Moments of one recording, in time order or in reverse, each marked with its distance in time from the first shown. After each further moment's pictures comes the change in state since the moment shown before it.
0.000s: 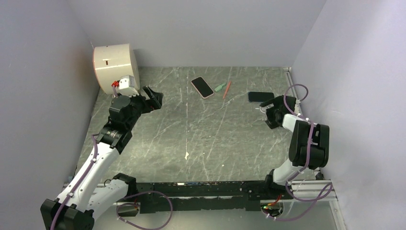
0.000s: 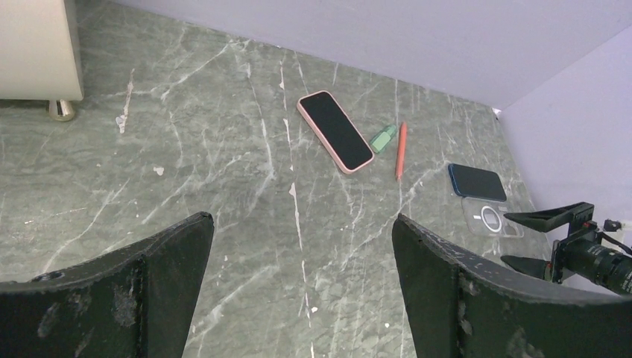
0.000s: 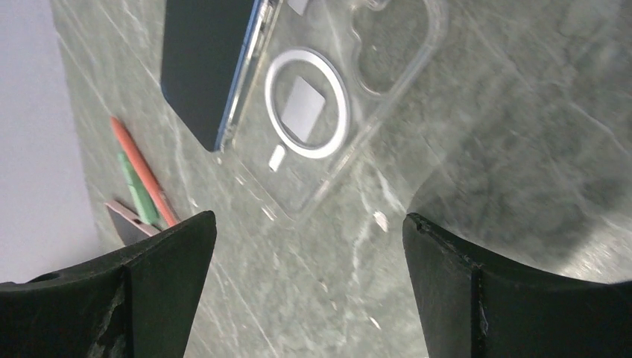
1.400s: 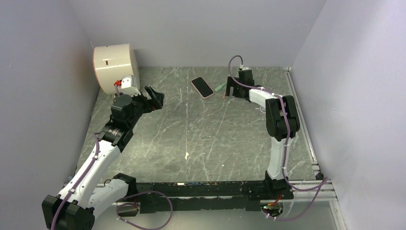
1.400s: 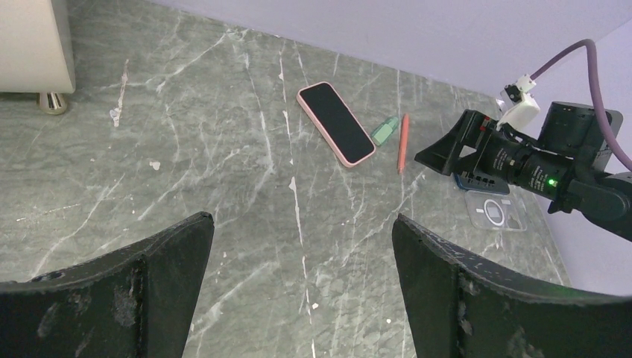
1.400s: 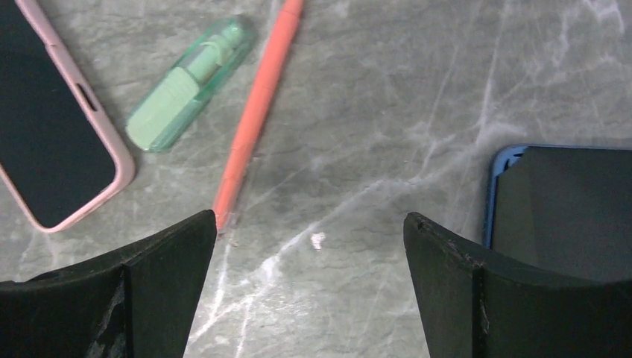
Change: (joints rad) left arm 0.000 0.029 0.000 0.007 0.017 0.000; right arm 0.430 0.446 0.643 -0.134 0.146 -0.771
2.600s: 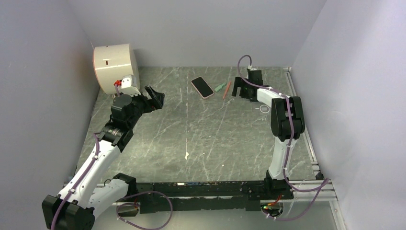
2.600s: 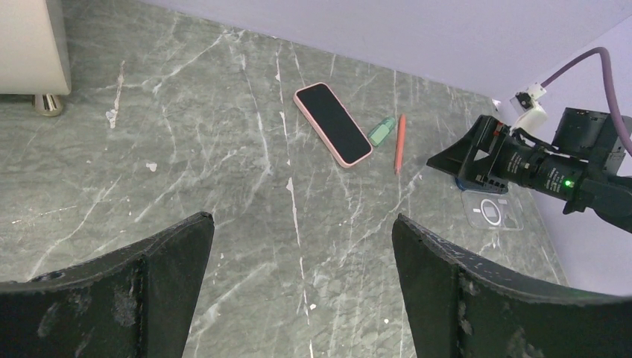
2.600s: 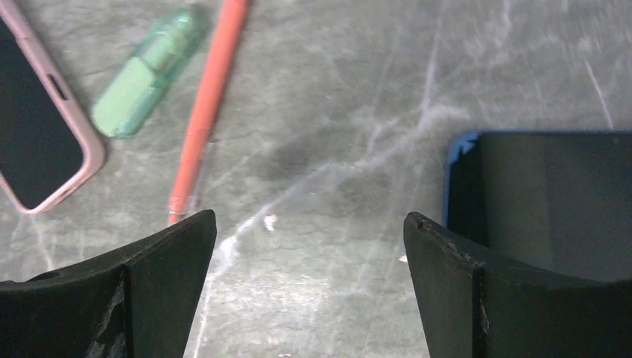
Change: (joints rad) left arm 0.000 0.000 0.000 0.006 0.006 -0.003; right arm -0.097 -0.017 -0.029 -0.040 -0.105 0.000
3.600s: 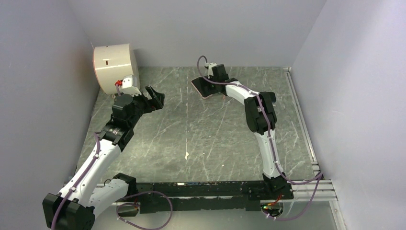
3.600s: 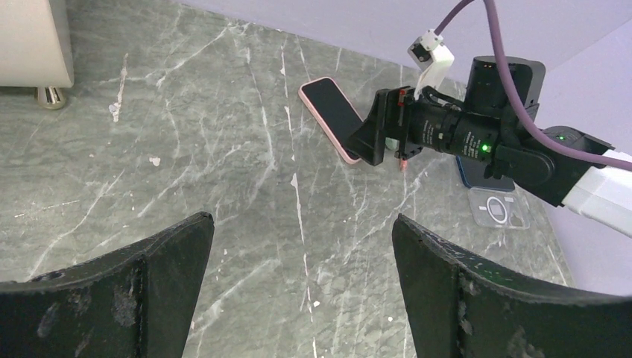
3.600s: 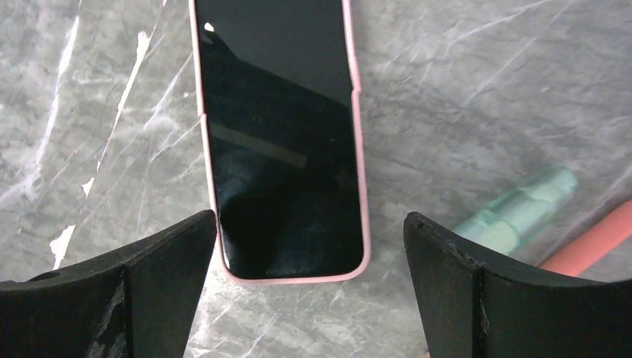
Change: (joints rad) left arm 0.000 0.013 0.000 -0.007 -0.007 0.000; right arm 0.288 0.309 0.468 -0.083 -0.050 -0.229
